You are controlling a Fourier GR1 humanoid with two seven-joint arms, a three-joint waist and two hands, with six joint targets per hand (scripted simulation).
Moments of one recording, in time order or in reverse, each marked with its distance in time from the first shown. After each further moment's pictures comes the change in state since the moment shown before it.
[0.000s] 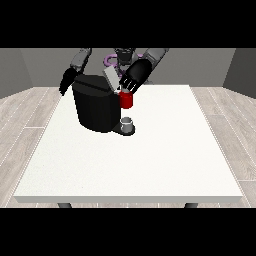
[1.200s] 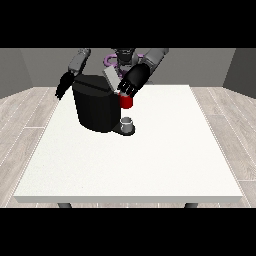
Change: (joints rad) left arm -0.042 -0.016 -0.006 0.021 -0.029 0.030 -0.030; right arm -0.034 -0.025 -0.058 0.050 -0.016 -0.009 -0.016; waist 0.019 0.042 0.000
